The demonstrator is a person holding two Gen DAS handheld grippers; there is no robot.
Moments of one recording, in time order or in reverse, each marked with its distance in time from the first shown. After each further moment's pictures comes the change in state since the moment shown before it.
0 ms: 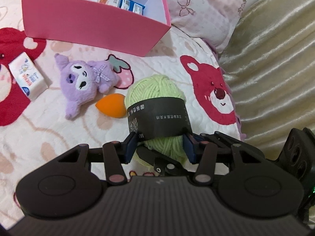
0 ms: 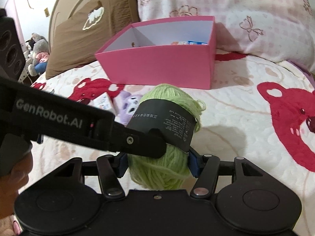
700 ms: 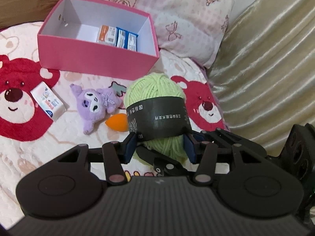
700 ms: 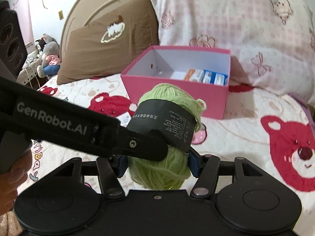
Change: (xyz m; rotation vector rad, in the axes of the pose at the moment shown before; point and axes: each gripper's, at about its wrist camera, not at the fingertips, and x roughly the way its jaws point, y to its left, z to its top) left arm -0.079 -0.014 0.007 0.058 -0.098 0.000; right arm -0.047 0.057 0.032 -0.083 -0.076 -0.018
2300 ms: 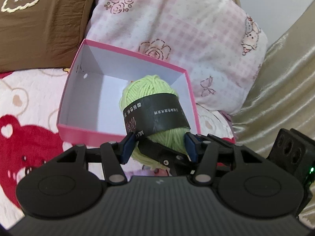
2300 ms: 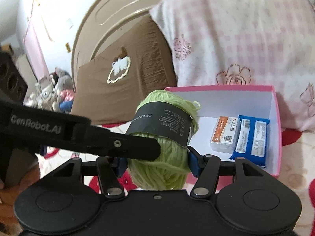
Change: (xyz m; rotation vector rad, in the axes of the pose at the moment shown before) left arm 0.031 0.081 0.160 -0.035 -0.090 0.065; right arm 0.119 -0.031 0.126 0.120 -0.111 0.207
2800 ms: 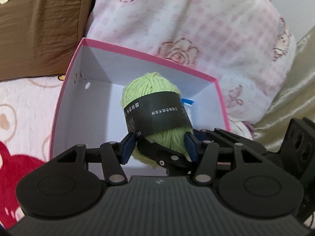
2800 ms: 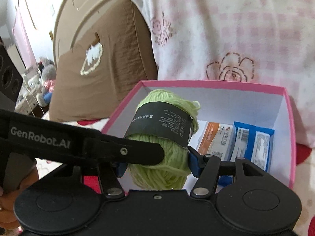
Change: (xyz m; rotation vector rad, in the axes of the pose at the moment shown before) left arm 0.089 0.039 0.050 -0.022 0.041 0.045; right arm 0.090 -0.046 0.035 -0.041 0.102 -0.057
